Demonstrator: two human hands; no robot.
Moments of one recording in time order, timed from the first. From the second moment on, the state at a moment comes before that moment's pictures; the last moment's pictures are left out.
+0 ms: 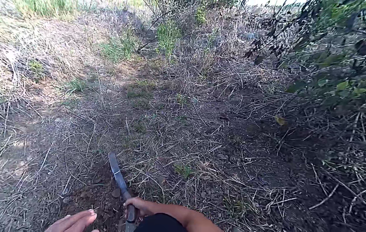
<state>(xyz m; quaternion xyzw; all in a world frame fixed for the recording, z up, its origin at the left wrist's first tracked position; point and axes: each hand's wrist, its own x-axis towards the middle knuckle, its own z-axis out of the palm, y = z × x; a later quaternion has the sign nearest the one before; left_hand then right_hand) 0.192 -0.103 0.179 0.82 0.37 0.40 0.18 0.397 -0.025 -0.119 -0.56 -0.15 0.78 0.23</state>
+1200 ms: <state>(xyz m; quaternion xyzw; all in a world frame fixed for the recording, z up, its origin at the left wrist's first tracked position) 0.142 -0.070 0.091 0.81 0.50 0.08 0.29 0.412 -0.030 -0.139 -0.61 -0.05 0.75 0.25</state>
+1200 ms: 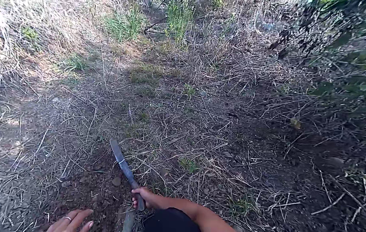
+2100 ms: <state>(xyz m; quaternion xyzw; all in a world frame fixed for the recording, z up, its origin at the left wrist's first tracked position) 0.127 -0.094 0.092 0.77 0.58 0.09 0.27 0.525 0.082 0.003 -0.68 -0.36 0.51 0.38</state>
